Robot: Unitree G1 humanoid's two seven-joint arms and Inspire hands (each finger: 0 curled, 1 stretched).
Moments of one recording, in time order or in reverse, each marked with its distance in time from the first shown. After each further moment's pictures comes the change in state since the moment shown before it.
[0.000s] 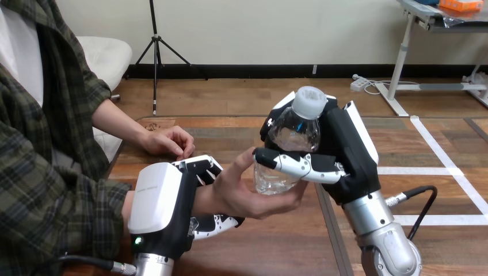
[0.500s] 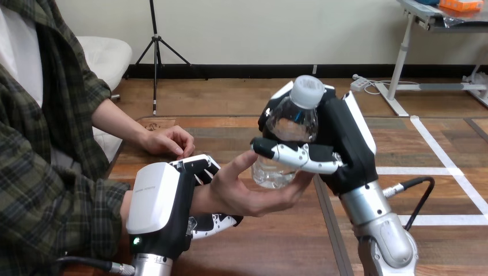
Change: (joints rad) left arm -0.001 0.001 0.001 0.007 -0.007 -0.001 0.014; right arm -0.048 0.003 -0.002 0.032 -0.001 0.000 -0.012
